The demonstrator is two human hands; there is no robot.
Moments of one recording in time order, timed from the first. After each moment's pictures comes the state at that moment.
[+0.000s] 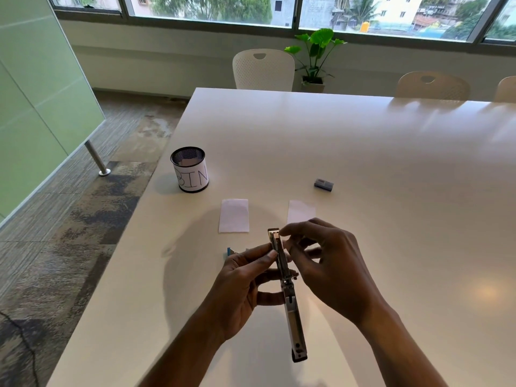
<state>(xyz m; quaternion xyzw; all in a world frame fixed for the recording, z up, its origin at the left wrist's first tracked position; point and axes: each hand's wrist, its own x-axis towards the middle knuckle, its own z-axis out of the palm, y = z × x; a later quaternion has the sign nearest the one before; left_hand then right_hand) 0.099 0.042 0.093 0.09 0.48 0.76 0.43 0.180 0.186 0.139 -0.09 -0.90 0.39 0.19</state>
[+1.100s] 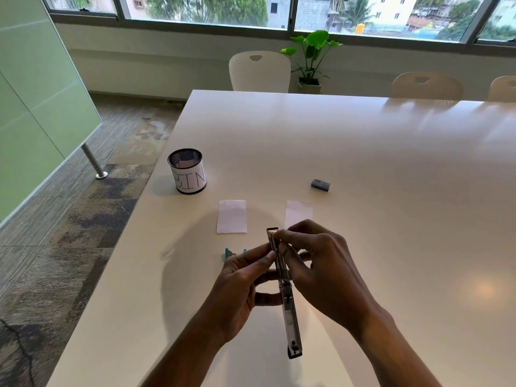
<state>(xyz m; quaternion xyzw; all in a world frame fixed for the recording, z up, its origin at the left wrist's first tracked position) 0.104 0.043 0.093 0.11 0.51 0.74 0.41 0.184 0.177 0.140 -0.08 -0.91 0.36 0.18</state>
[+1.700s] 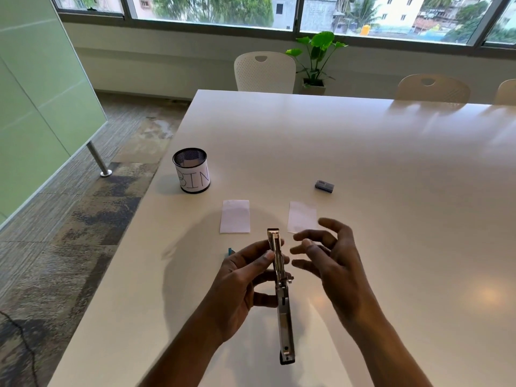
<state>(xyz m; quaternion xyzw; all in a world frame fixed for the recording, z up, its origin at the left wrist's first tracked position) 0.102 0.037 0.094 0.12 0.50 0.76 0.40 0.185 0.182 0.120 -0.22 -0.70 0.66 0.18</state>
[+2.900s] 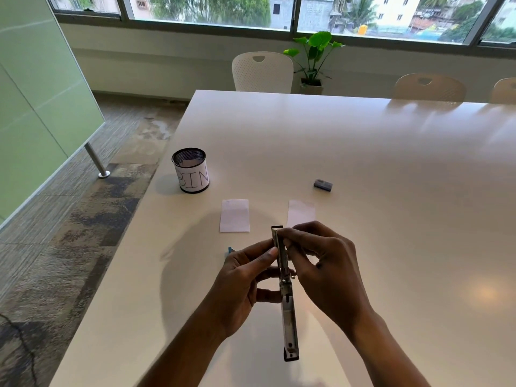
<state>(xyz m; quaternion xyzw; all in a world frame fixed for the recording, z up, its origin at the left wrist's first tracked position) 0.101 0.039 0.097 0.13 0.51 0.75 0.41 0.183 0.172 0.126 -0.10 -0.86 0.41 0.28</state>
